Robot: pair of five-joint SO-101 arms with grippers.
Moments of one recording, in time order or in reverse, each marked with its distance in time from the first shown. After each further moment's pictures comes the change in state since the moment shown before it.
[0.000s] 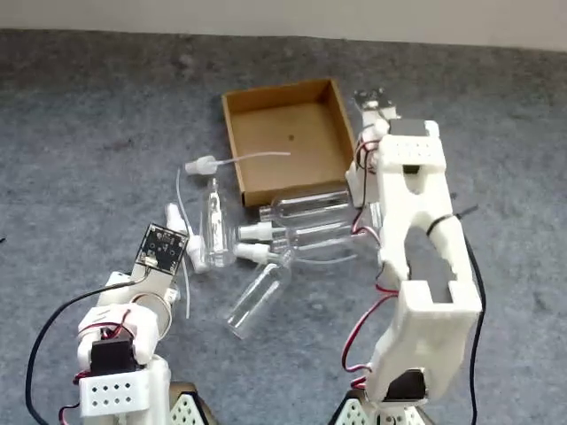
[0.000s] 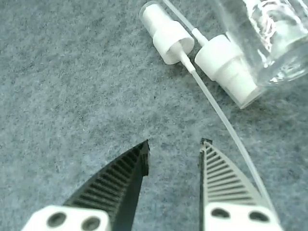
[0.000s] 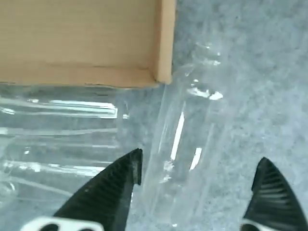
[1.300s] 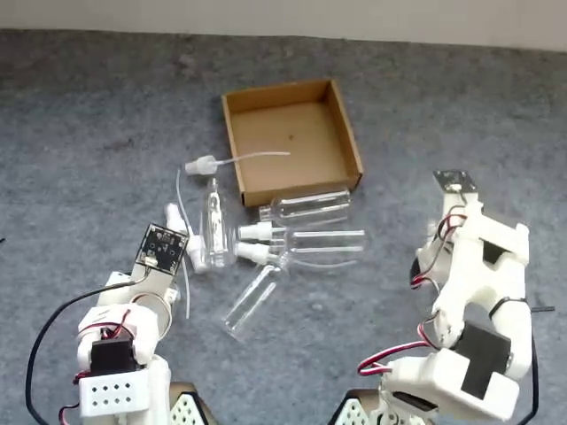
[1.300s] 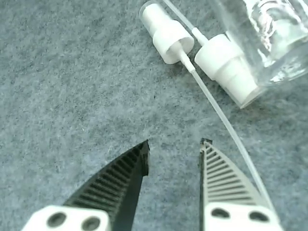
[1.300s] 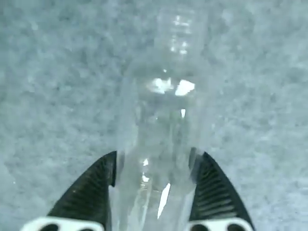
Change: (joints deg) left arm 0.0 0.0 0.0 0.0 0.0; right arm 26.7 -24.6 43.8 -16.4 17.1
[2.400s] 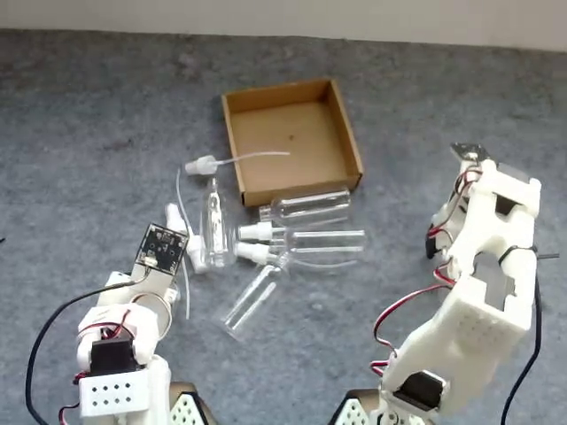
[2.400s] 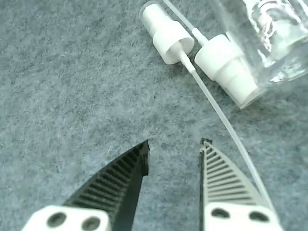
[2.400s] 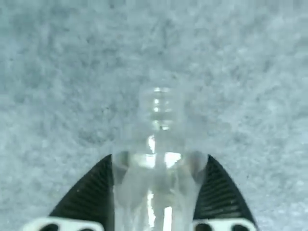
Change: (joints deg) left arm 0.0 0.0 0.0 0.0 0.0; right arm -0.3 25.6 -33.0 11.7 -3.4
